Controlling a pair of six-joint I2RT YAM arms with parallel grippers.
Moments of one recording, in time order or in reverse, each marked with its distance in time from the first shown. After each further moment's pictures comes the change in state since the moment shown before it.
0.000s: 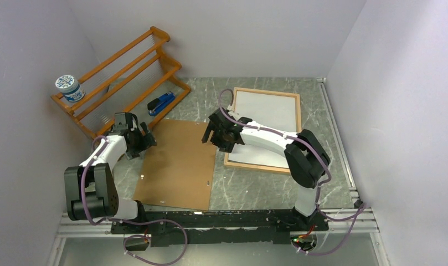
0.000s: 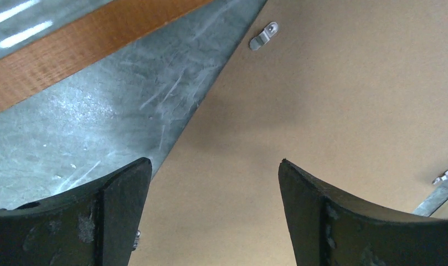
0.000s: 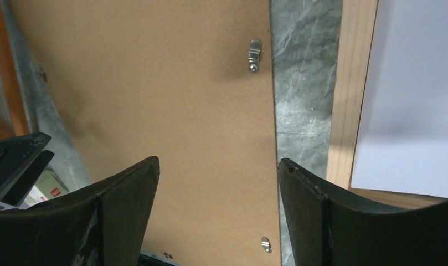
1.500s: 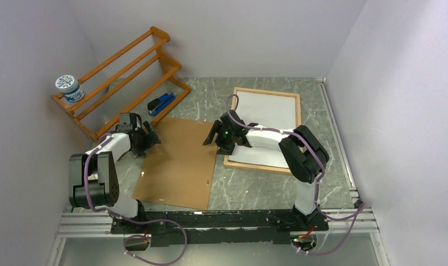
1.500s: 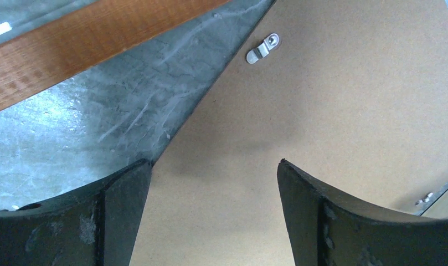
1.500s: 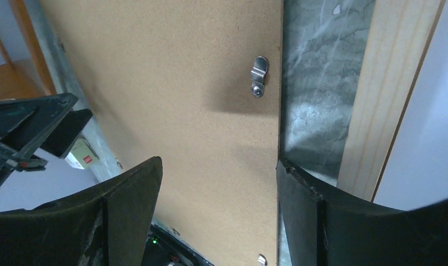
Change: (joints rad) left arm -0.029 0.113 -0.034 0.144 0.051 -0.096; right arm -0.093 0.063 -0.166 0.323 -0.293 -0.011
